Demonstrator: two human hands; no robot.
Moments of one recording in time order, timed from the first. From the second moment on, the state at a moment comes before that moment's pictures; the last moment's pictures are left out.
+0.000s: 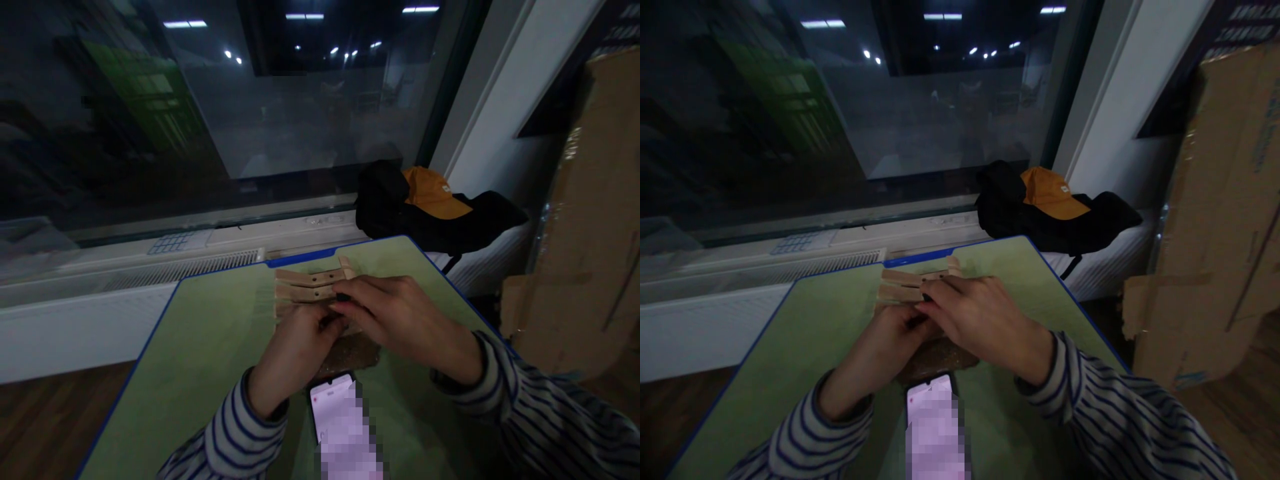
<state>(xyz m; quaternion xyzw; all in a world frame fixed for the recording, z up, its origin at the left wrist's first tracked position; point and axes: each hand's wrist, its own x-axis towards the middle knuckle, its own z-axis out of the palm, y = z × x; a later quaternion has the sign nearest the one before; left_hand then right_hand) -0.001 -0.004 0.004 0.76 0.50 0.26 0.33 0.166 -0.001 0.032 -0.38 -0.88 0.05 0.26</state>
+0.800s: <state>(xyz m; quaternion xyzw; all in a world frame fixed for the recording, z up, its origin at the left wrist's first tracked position) -0.003 -0.003 0.002 0.75 0.49 0.26 0.35 0.165 0.001 0.028 -0.37 -0.87 0.09 0.31</state>
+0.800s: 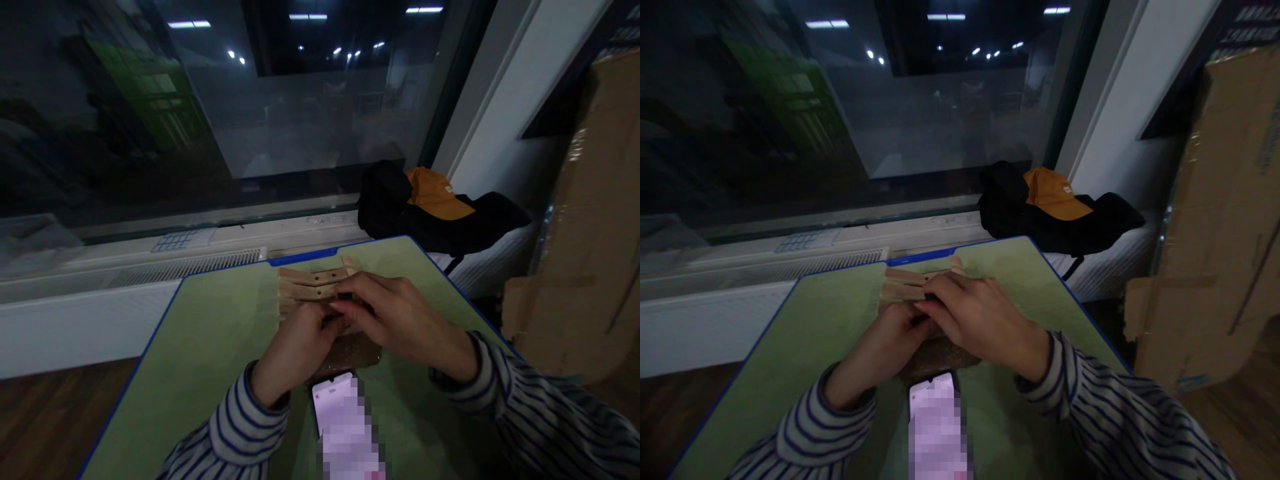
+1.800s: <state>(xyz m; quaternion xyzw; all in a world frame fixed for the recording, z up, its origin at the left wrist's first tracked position) 0.001 -0.006 0.001 0.75 0.51 0.28 0.31 0.167 -0.002 0.035 -0.42 -0.87 0.04 0.26</state>
